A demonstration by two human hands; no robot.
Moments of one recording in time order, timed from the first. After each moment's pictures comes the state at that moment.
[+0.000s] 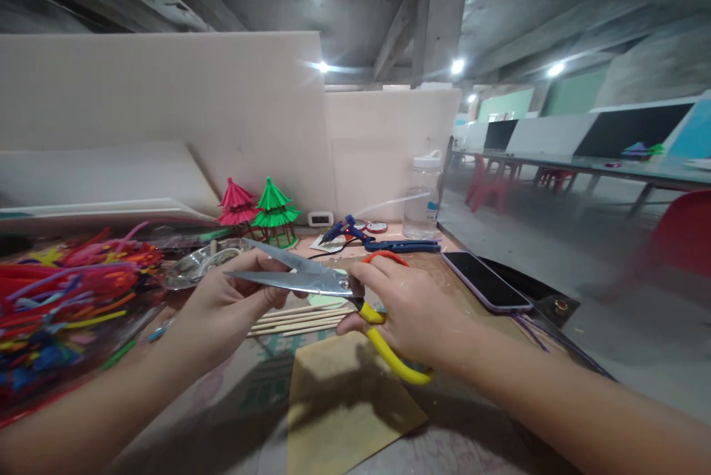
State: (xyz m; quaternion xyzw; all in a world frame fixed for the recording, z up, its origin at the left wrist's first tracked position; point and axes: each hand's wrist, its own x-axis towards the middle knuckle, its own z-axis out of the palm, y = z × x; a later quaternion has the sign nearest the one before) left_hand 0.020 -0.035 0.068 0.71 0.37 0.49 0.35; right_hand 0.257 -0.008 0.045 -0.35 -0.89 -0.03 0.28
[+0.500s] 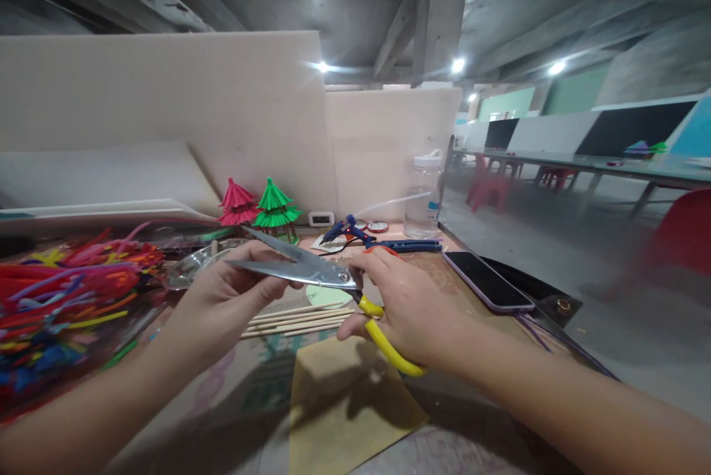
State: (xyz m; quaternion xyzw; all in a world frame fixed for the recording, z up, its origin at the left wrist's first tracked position) left_hand 0.019 -0.032 0.069 0.70 0.34 0.51 0.36; right_hand 0.253 -0.008 0.048 -0.34 -0.88 0.02 0.33
